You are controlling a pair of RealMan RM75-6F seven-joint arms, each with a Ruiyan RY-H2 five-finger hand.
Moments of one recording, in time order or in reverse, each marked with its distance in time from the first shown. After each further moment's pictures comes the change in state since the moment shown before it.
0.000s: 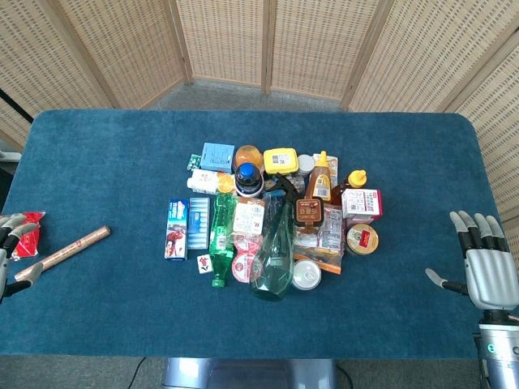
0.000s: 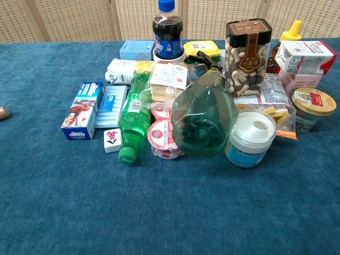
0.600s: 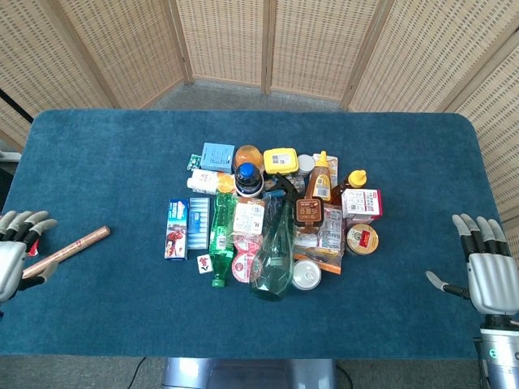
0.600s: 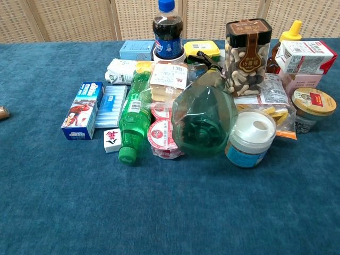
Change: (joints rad) left arm -0.071 0.032 0.003 0.025 0.047 -0.130 -0.081; right arm -0.017 -0.004 -0.013 0.003 -0.020 0.032 0.036
